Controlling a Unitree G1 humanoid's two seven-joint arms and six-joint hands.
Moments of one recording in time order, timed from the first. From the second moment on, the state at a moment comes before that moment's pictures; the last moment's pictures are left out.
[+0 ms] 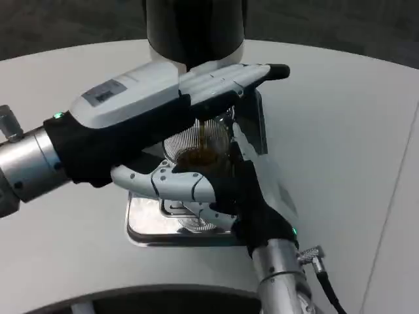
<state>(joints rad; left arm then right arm) -0.59 0.74 0.02 -0.03 0.00 -0.60 -0.70 -0.40 0.11 0.35 0.12 -0.55 0.20 -0.30</state>
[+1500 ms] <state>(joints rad) -0.39 0.60 0.30 -0.02 -0.15 -0.61 -0.46 -0.54 0.10 0.32 0.40 -0.40 -0.03 -0.36</state>
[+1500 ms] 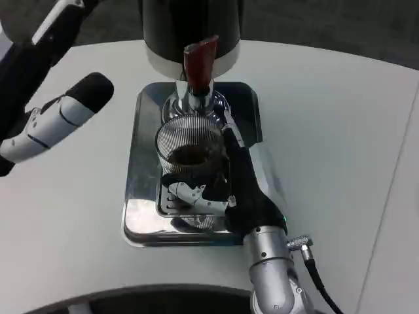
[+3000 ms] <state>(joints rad) -0.38 0.61 0.29 -0.03 -0.15 -0.59 -0.46 -0.47 0.11 0.36 0.34 -0.41 -0.09 -0.55</state>
